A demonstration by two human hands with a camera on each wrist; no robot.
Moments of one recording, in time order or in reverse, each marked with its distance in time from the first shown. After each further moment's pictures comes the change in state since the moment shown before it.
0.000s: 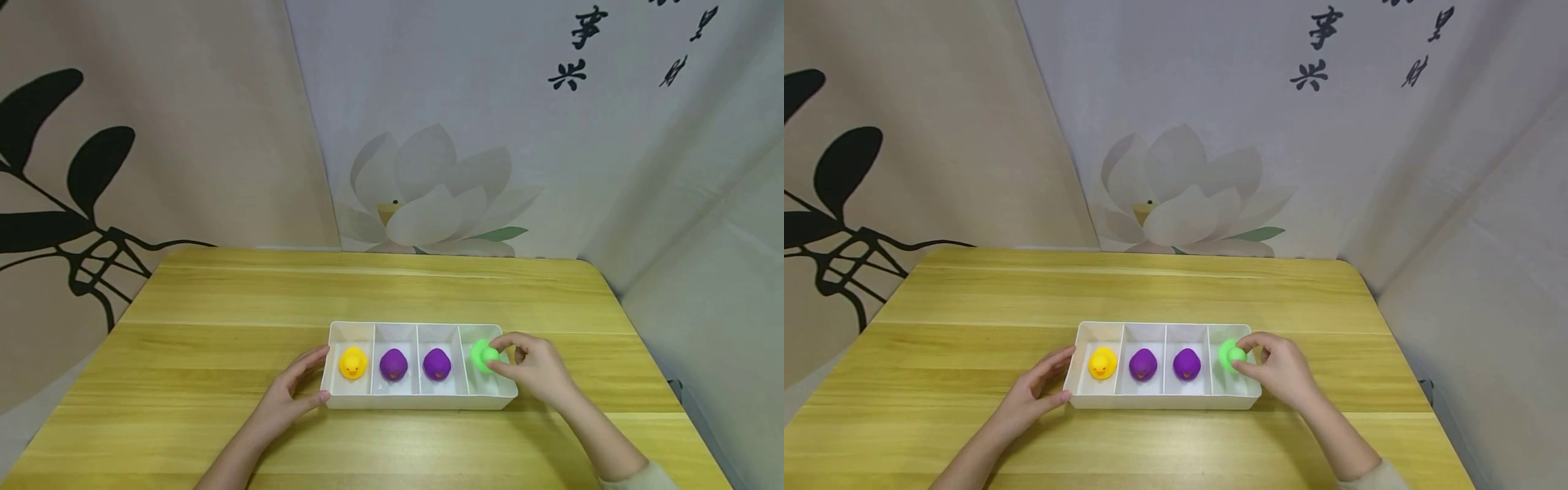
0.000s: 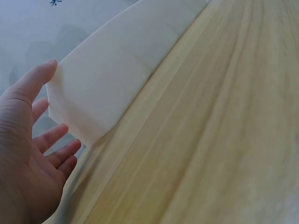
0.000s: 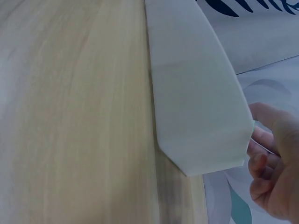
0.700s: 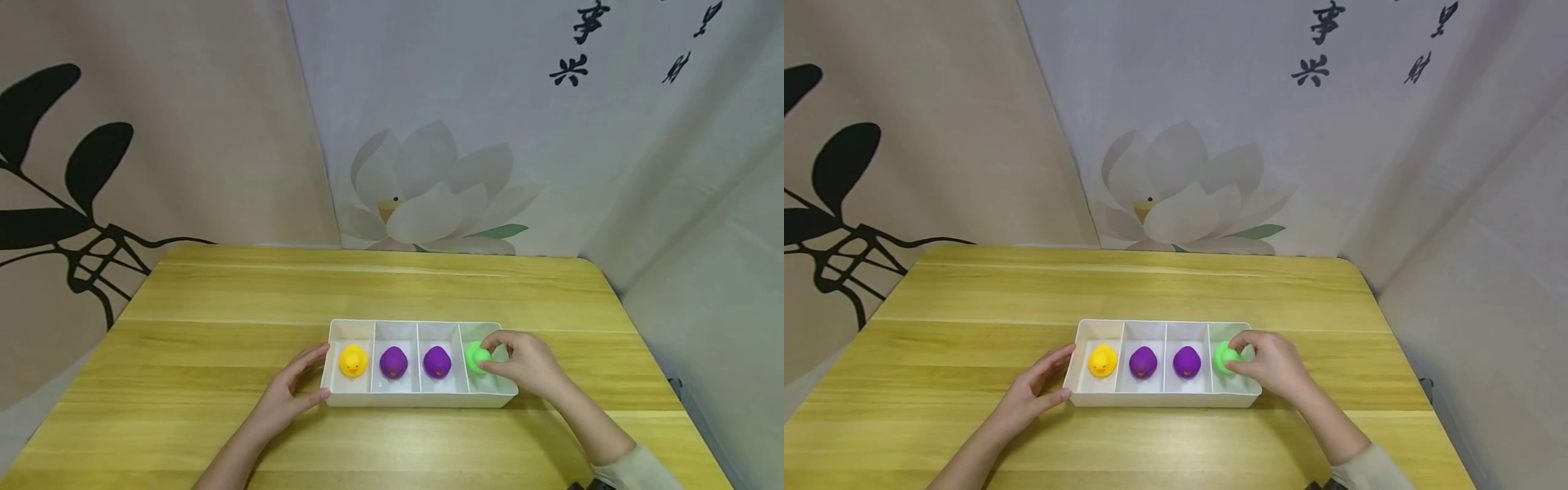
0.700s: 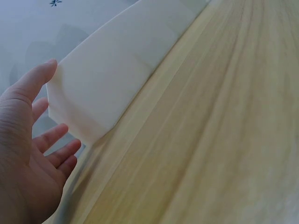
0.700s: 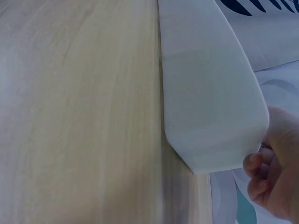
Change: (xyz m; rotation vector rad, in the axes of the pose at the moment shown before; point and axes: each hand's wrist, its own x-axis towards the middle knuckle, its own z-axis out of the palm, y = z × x) left_hand 0.000 0.001 0.000 -0.009 -0.015 0.019; right_hand 0.012 0.008 0.009 -0.129 -0.101 -0.079
